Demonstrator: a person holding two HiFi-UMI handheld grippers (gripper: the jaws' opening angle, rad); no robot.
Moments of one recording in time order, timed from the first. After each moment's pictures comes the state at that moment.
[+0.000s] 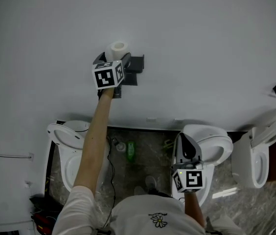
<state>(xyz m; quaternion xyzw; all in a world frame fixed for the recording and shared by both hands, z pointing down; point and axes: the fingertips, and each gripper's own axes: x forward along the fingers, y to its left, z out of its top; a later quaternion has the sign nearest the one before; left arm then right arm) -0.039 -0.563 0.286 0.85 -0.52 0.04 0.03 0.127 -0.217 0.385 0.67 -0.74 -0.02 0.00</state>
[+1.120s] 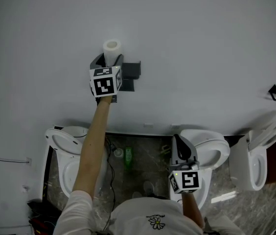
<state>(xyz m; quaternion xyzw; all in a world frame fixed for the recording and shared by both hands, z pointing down) -0.042 -0.542 0.245 0.84 -0.55 0.04 -0.05 0.120 -0.225 0.370 0.66 -0.75 -0.04 -0.01</state>
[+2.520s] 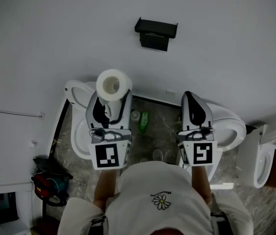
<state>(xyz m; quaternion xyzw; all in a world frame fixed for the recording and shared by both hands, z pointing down) -0.152 -0.205 0.269 0.78 -0.60 -0.07 -0.14 0.032 -0.203 0.299 0.57 -0.81 -0.14 -0.06</state>
